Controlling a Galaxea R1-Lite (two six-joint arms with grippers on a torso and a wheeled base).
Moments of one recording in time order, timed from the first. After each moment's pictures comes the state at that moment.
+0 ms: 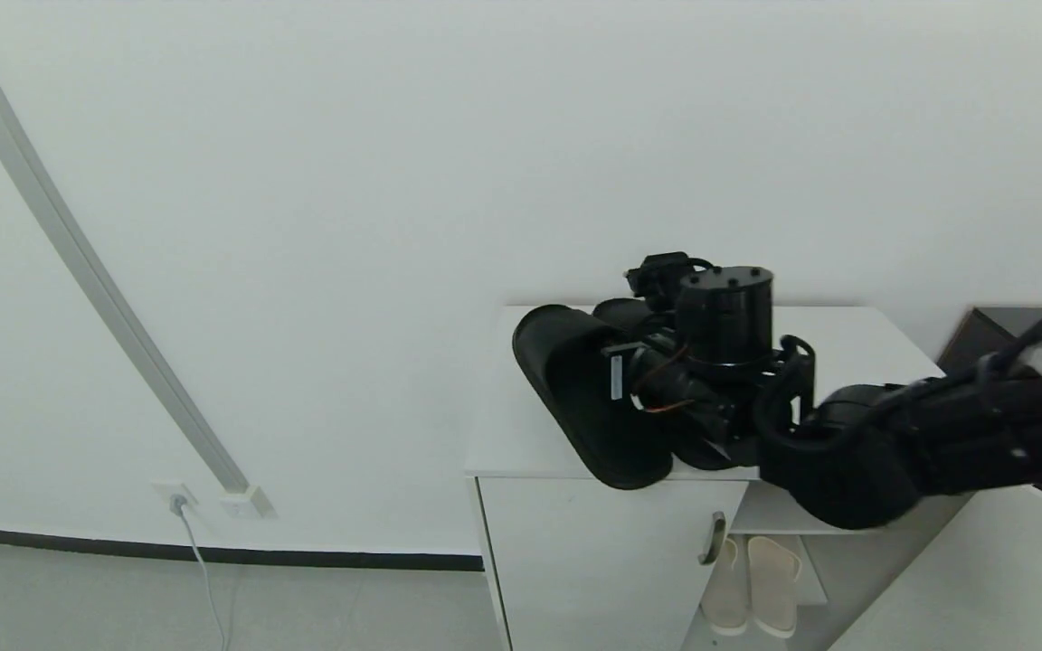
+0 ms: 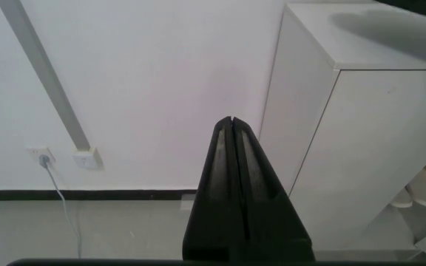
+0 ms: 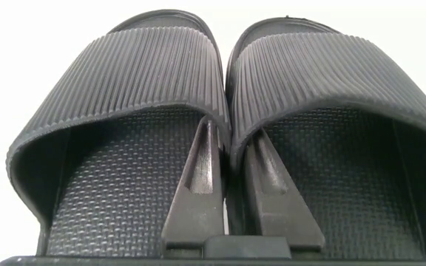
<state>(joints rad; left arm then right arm) 0.00 0.00 0.00 0.00 0.01 0.00 0.74 1.96 -1.18 -0.61 -0.35 0.11</state>
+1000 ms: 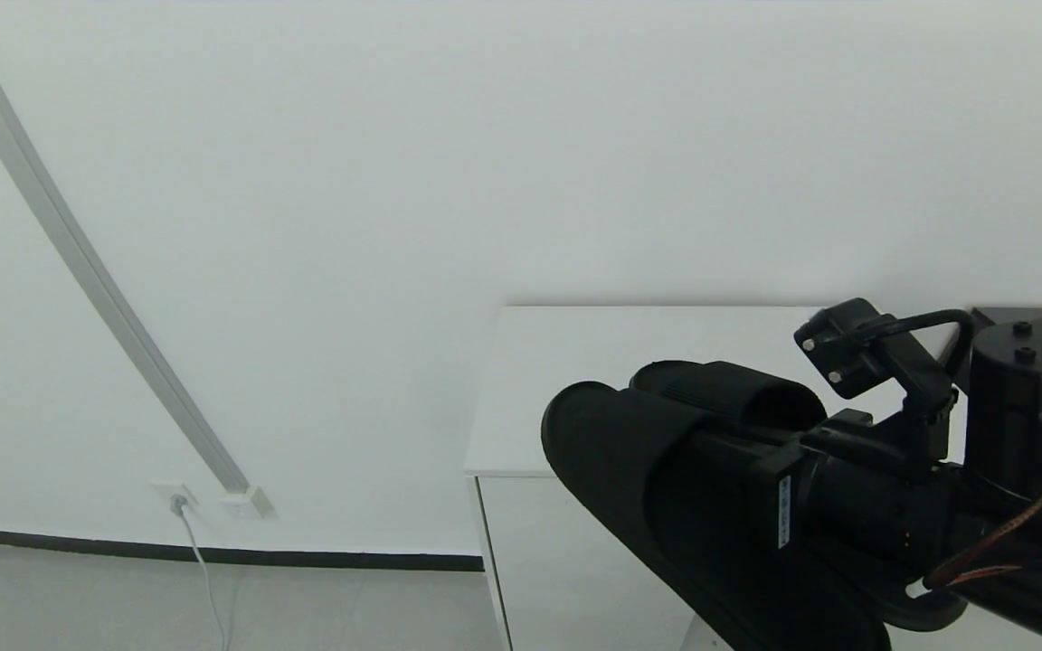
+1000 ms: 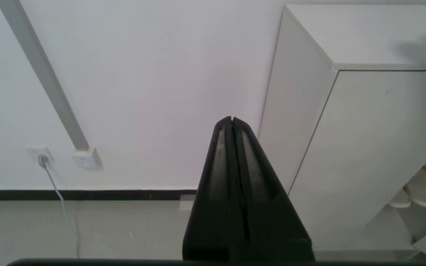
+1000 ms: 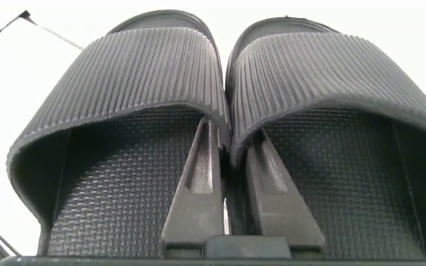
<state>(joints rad) 0.00 0.00 0.00 0.00 0.00 0.00 0.86 1.46 -0.70 -0.51 -0.24 0.14</state>
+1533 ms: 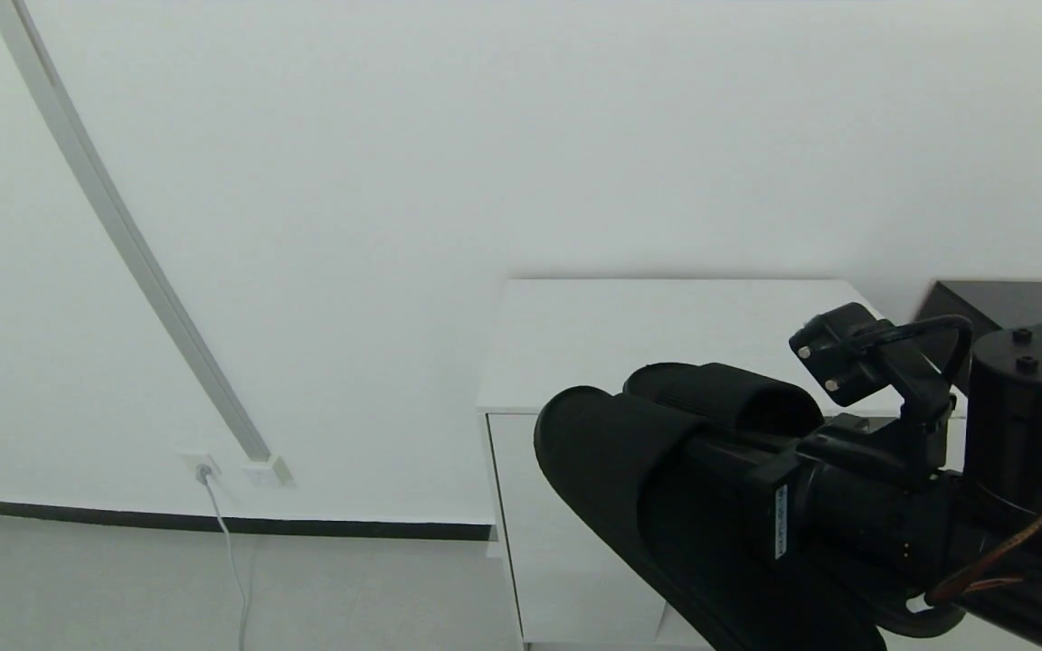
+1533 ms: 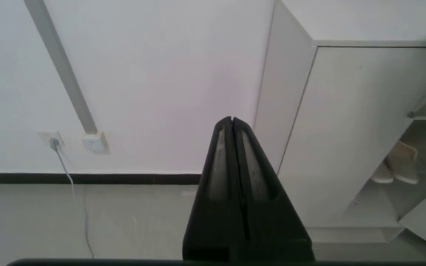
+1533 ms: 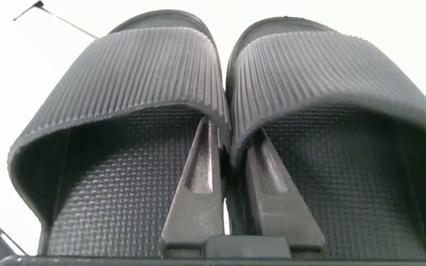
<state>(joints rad) 0.00 0.00 0.00 0.00 0.01 -0.01 0.88 1.46 -0.70 -0.51 -0.25 0.14</state>
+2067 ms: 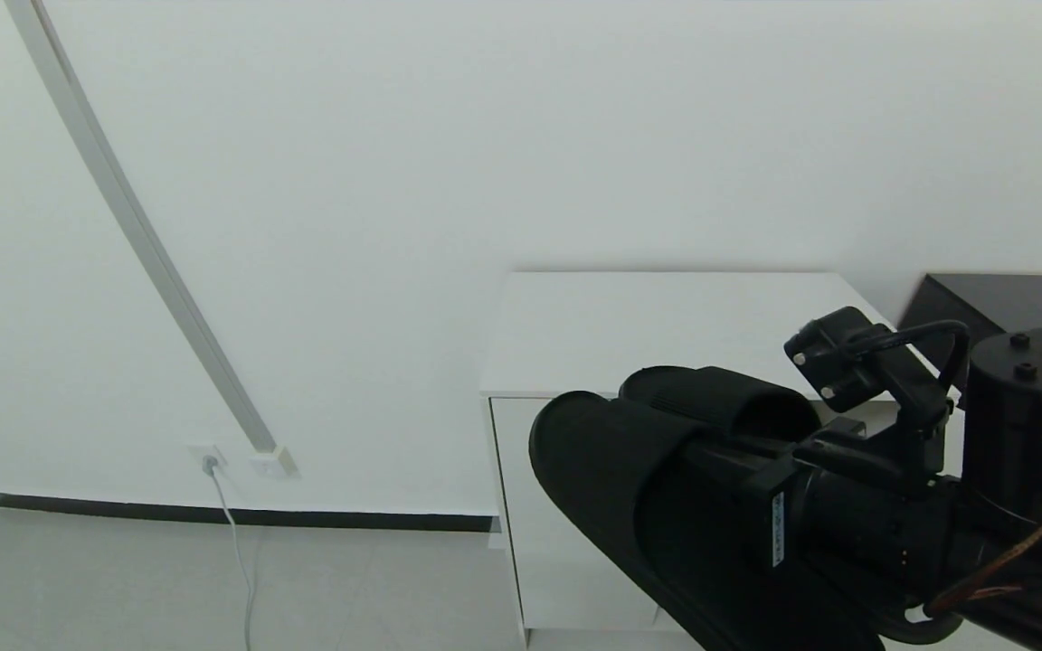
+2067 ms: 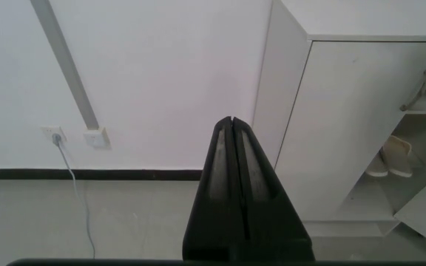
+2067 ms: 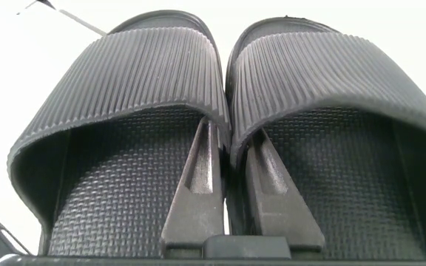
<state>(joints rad) 0.00 0.00 0.00 0.00 0.01 -0.01 0.89 1.46 -0.69 -0.51 -0.25 0.14</state>
